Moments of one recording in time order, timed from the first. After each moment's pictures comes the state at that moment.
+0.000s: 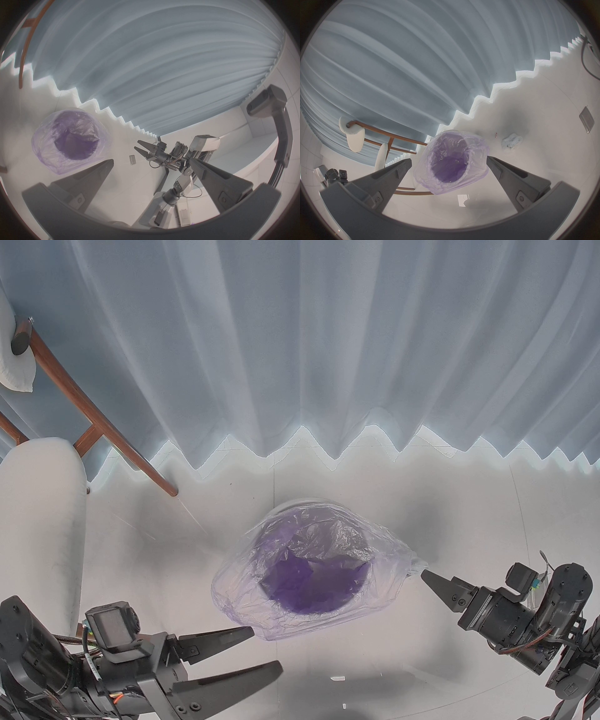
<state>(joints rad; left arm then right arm) -0.85 1.47 -0.02 -1.50 -0.26 -0.69 0.48 1.72 -0.02 -1.52 -0.12 0.67</state>
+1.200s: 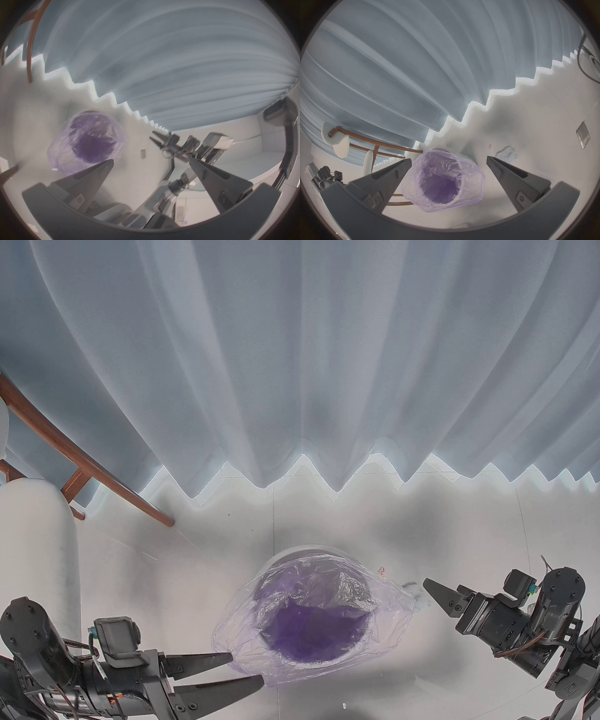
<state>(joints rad) -0.76 1.37 -0.02 -1.19 -0.32 -0.73 0.48 1.72 -0.02 -1.43 -0.20 0.66</state>
